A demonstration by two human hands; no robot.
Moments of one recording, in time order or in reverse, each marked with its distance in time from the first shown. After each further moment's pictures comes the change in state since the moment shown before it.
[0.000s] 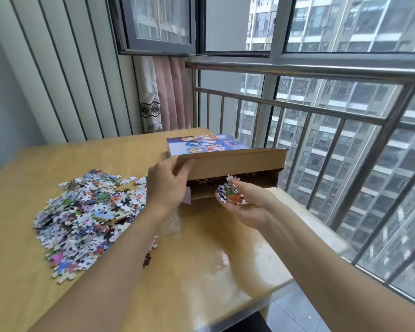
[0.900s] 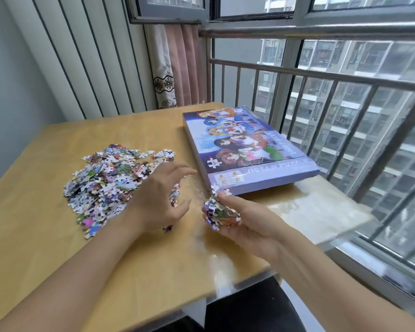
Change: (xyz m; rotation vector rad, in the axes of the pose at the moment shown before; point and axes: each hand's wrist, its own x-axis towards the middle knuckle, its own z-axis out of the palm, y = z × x) left_hand -0.057 -0.055 -0.075 0.330 -0.435 0.475; right_hand -0.049 0.084 -0.025 -0.270 -0.273 0.125
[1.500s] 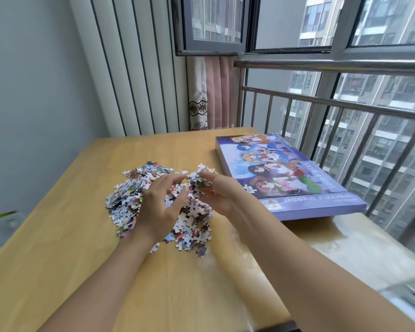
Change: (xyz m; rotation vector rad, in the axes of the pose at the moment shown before) left_hand -0.021 -0.035 -0.029 -0.148 0.364 -0.370; right_hand 0.119 -0.025 0.108 -0.121 0.033 -0.081
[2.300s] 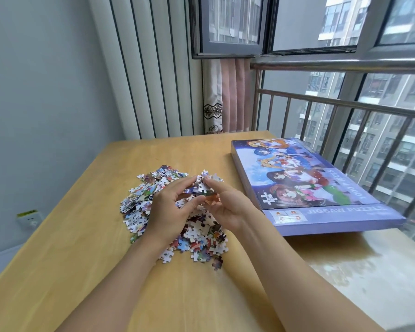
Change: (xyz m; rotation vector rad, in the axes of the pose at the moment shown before) left_hand 0.010 -0.014 -0.002 -0.078 0.005 -0.105; right_hand 0.021 0.026 0.005 0.156 -0.177 0.016
